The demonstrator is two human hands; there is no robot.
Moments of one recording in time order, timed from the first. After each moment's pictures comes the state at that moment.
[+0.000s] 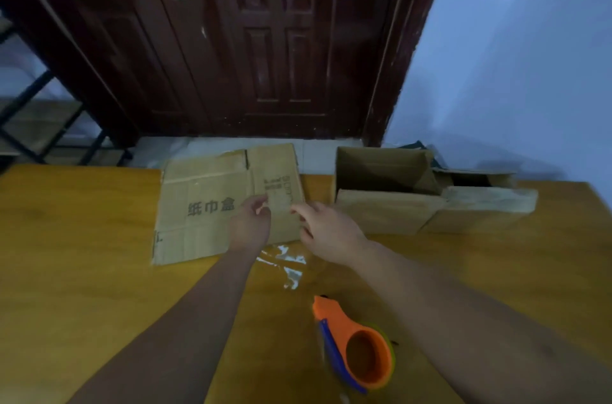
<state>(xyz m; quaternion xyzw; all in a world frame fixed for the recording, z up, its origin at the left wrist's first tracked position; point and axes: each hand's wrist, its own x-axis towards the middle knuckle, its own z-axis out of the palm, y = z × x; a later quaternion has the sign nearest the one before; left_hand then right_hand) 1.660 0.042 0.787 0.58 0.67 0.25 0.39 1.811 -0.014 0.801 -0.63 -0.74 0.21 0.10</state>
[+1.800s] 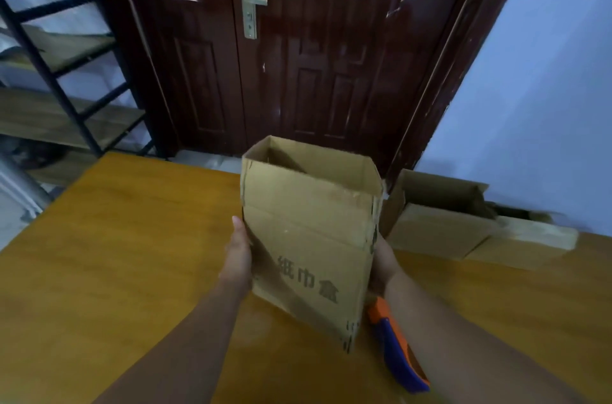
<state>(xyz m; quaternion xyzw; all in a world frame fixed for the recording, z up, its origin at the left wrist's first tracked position) 1.497 -0.004 0.789 0.33 0.60 0.41 0.61 1.722 -0.059 0.807 -0.59 -0.22 0.63 0.46</state>
